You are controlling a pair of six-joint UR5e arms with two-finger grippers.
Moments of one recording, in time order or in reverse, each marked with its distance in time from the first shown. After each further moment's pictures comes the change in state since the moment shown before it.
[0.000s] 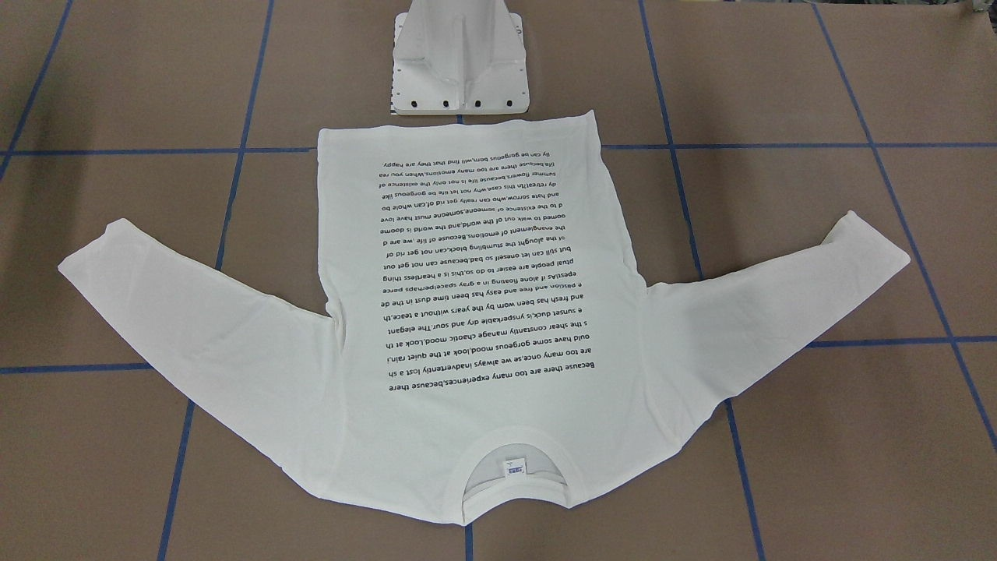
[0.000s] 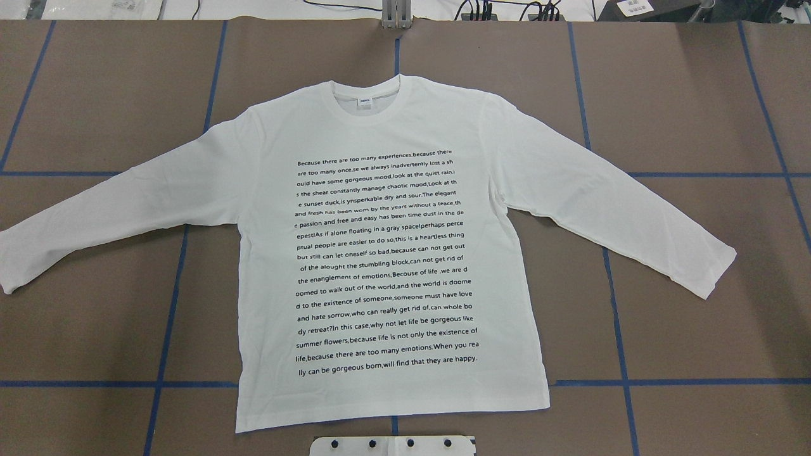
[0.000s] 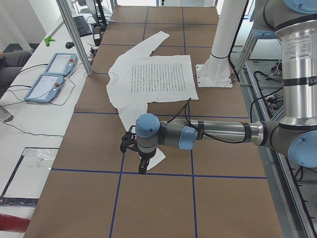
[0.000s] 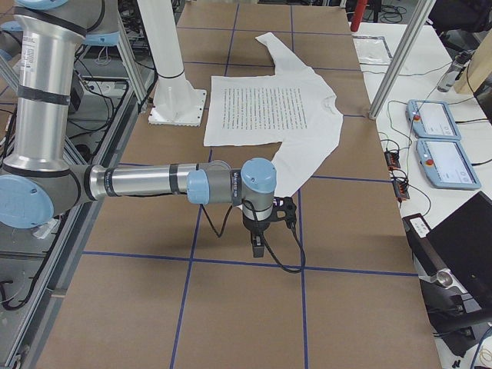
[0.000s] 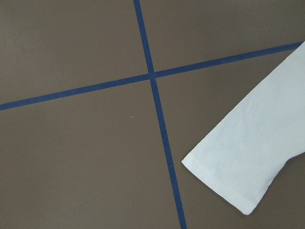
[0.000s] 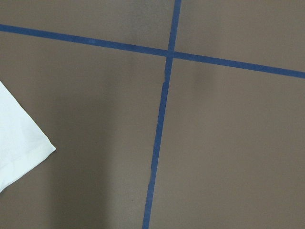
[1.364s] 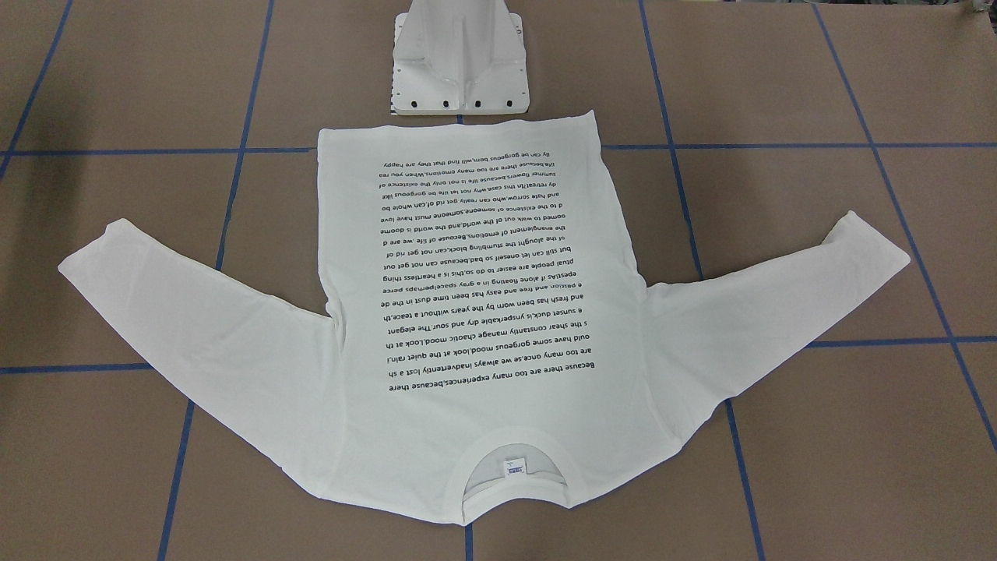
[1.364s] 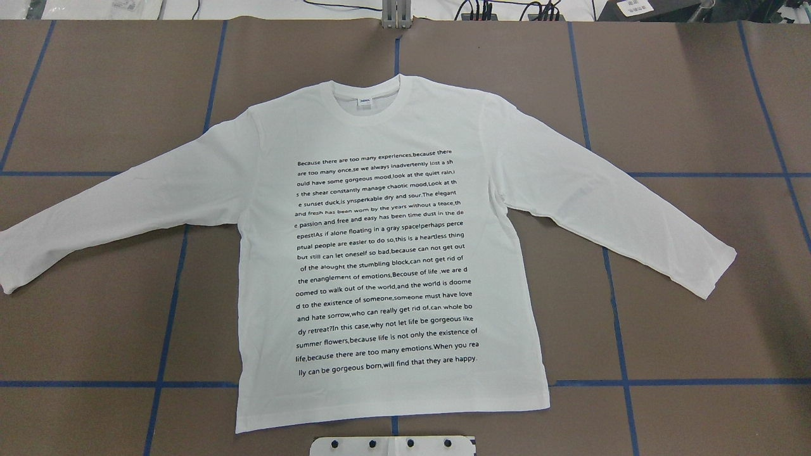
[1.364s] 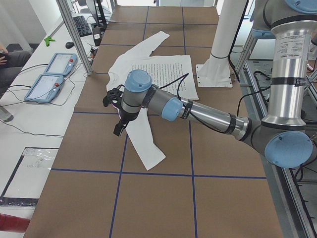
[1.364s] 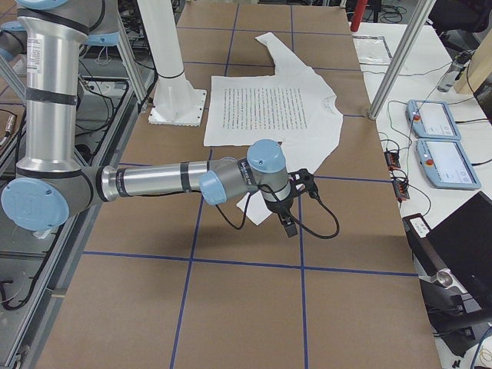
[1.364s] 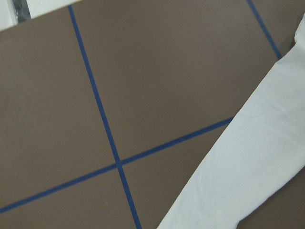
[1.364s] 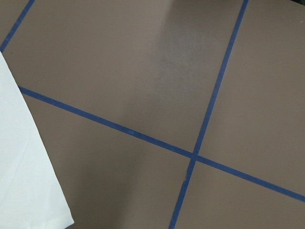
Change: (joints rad) left arm -0.002 -0.169 -0.126 -0.088 0.018 -0.047; right arm -0.007 0.069 -0.041 0.327 0.019 0.007
